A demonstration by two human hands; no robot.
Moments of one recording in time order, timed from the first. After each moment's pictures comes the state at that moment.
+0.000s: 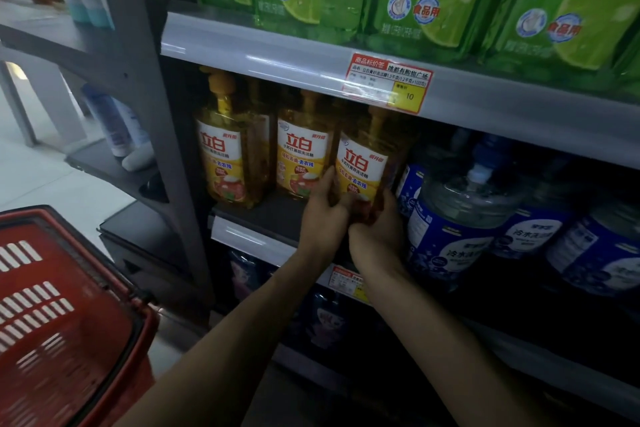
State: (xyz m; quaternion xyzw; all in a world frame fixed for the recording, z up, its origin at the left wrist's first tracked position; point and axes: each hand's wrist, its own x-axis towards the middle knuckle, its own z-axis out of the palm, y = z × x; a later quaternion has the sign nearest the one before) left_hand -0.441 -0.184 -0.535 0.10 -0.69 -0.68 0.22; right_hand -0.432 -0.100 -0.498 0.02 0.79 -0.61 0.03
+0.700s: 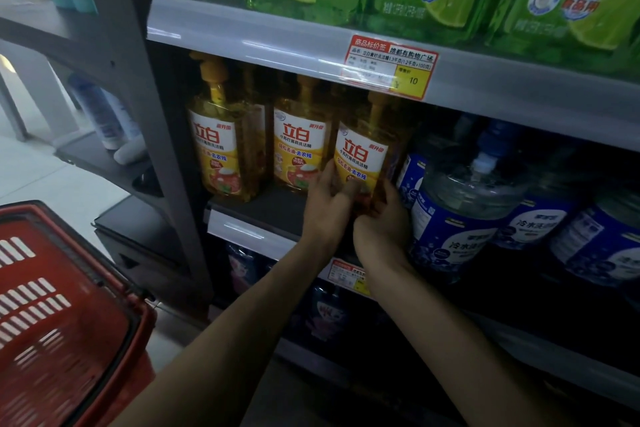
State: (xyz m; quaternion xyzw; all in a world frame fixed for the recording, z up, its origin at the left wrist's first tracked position) left_hand -0.450 -0.182 -0.536 0.10 -0.67 -0.71 0.20; right_hand -0.438 -0.102 -0.506 0.03 0.78 -0.63 0.02
